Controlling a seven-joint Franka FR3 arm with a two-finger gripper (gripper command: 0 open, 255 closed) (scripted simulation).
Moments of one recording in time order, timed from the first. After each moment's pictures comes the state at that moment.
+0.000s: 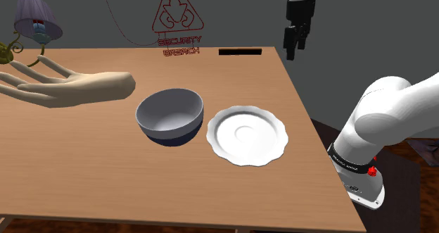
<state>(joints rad) -0.02 -0.77 -0.02 -2.40 -0.07 1.49 -0.06</state>
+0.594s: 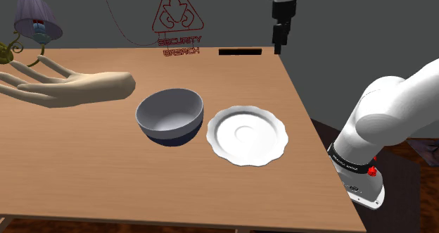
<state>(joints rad) 0.00 -0.55 -0.14 -2.29 -0.13 1.64 -0.30</state>
